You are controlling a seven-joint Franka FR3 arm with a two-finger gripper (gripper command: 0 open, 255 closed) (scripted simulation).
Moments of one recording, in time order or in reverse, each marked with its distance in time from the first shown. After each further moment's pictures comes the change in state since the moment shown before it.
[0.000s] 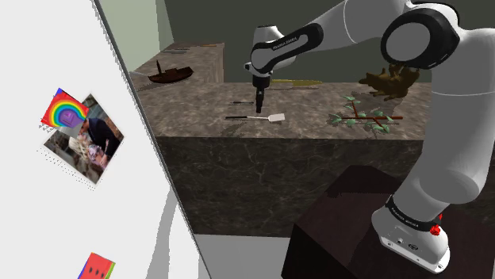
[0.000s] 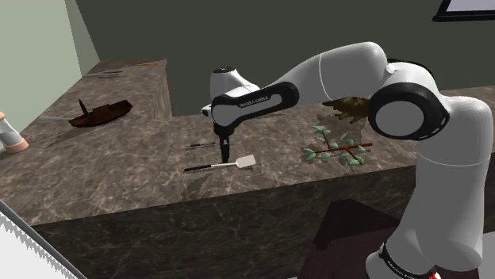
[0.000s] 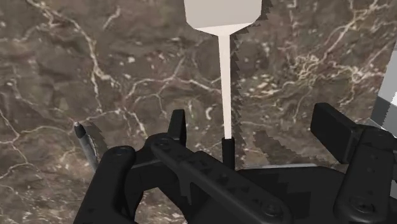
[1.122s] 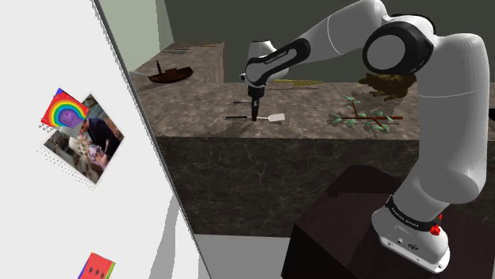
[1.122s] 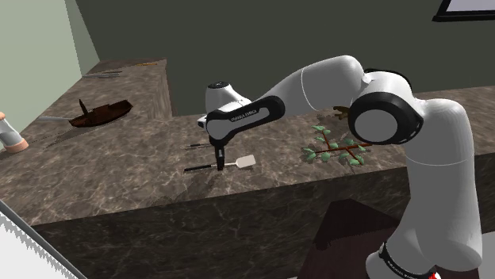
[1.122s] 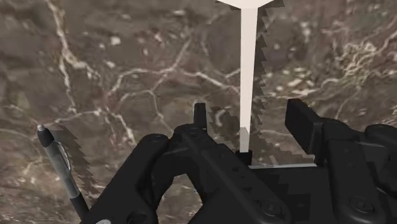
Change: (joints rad) arm 0.000 0.116 0.013 0.043 0.011 0.077 -0.029
